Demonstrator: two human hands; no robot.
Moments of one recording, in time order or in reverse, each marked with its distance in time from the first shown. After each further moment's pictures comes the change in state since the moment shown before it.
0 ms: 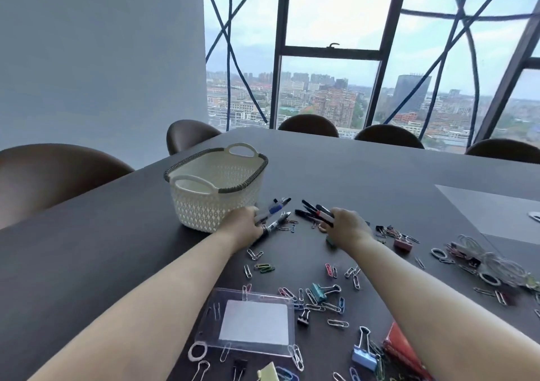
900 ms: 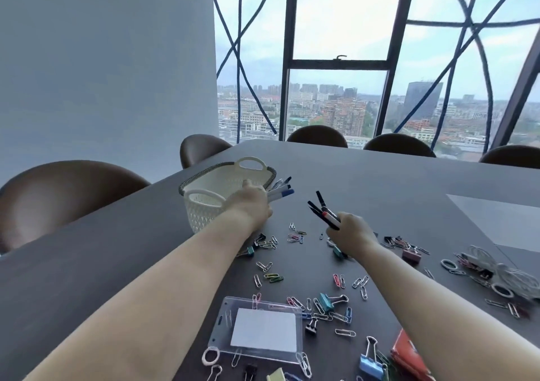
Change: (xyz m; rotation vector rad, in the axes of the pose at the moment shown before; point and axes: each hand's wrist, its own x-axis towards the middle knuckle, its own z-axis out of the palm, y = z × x) left_hand 0.005 0.033 -0.054 0.338 0.147 0.014; right_hand -0.014 -0.017 -0.025 0.247 -0.018 0.018
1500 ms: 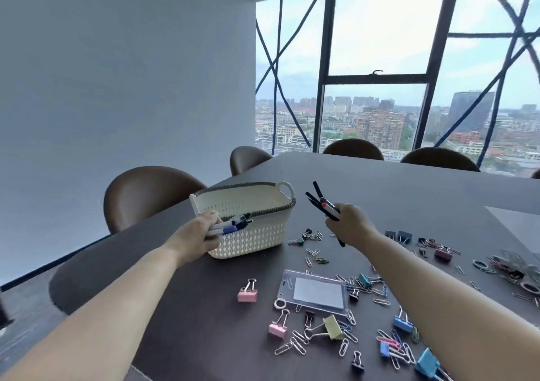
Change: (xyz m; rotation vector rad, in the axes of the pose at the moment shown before) left_hand -0.161 -0.172 -0.050 -0.243 0.030 0.087; right_hand -0.085 -0.102 -0.011 0.122 -0.057 -0.211
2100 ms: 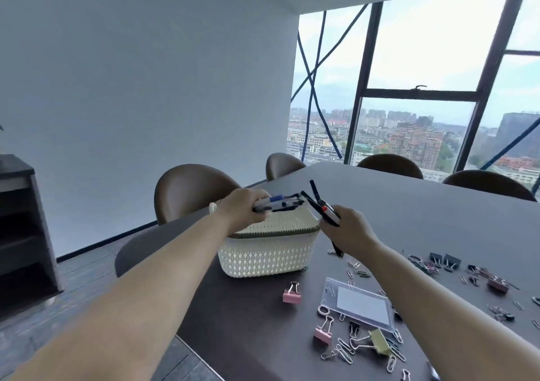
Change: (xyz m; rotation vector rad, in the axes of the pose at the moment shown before) left_hand -0.008 0.015 -0.054 -0.092 0.105 -0.033; right_hand -0.034 -0.091 0.038 0.116 0.024 -0.256
